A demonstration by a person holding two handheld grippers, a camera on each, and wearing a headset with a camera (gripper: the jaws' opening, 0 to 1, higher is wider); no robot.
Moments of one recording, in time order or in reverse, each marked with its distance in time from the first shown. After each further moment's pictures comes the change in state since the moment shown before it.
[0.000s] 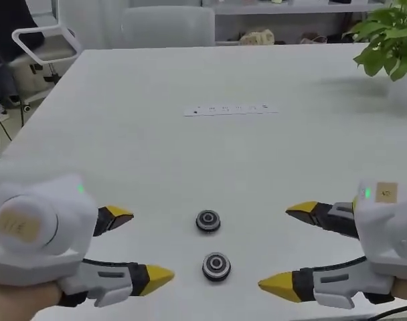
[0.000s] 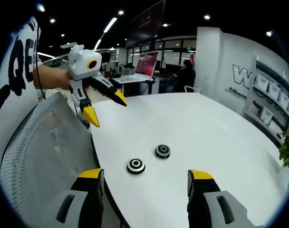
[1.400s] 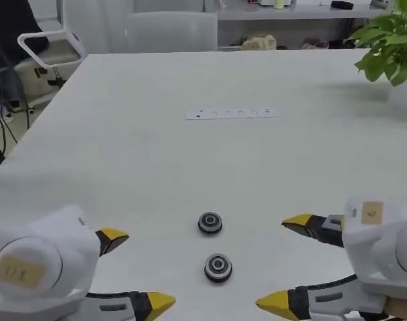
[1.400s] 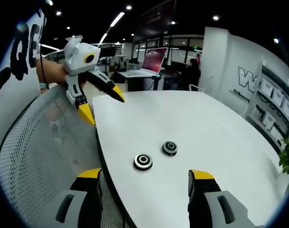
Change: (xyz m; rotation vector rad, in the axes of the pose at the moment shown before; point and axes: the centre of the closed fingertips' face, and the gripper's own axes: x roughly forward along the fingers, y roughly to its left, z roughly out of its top) left arm -0.014 -0.022 -0.017 -0.027 0.018 0.059; right arm 0.003 0.014 -0.010 -0.053 0.041 0.016
